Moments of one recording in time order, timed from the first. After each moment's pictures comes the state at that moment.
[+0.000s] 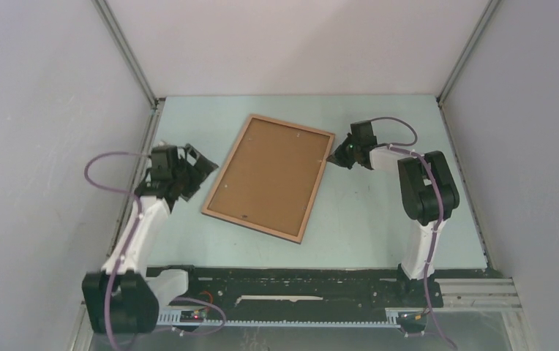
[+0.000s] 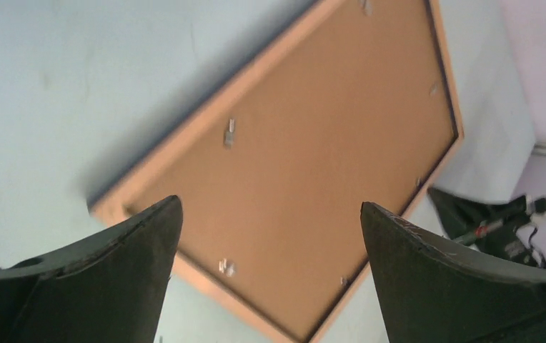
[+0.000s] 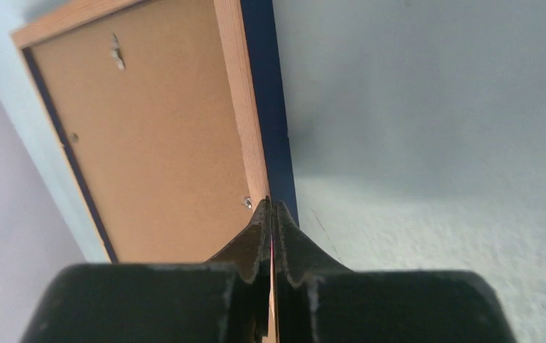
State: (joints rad) left arm 0.03 1.17 0.87 -0.46 0.09 -0.79; right arm 0.27 1.98 1.19 -0.05 -0.18 0.93
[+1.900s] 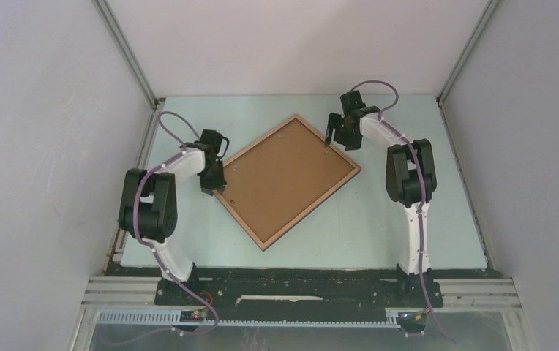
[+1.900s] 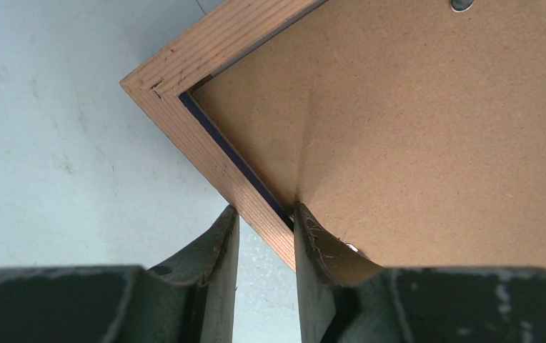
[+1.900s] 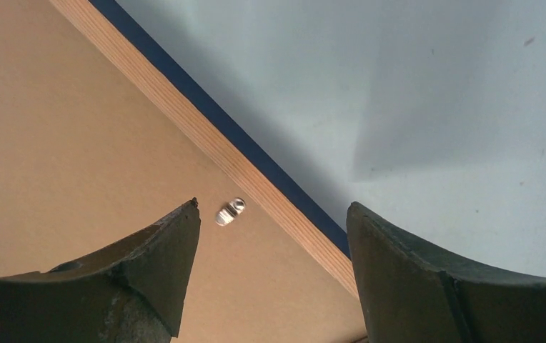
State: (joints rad) left arm -0.17 1.74 1.10 -0.66 -0.12 -0.31; right arm 0.25 2.24 1.84 -0.60 -0.05 0.41
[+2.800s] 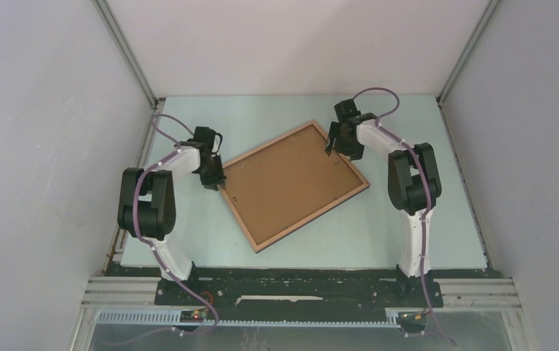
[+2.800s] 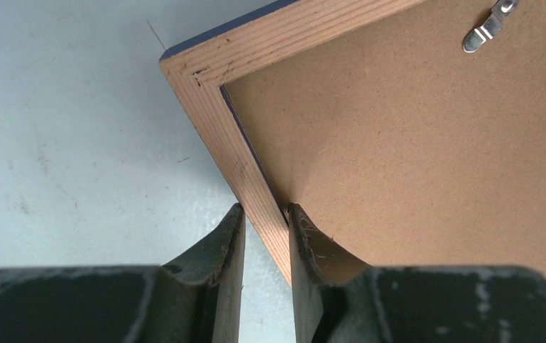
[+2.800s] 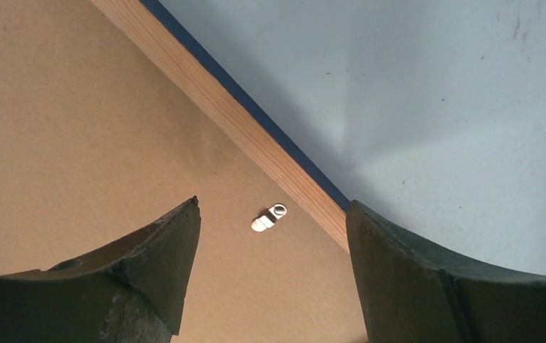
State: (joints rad) left arm -0.11 1.77 1.14 -0.62 0.03 -0.34; right arm 0.31 2.13 1.67 -0.65 0.11 0.52
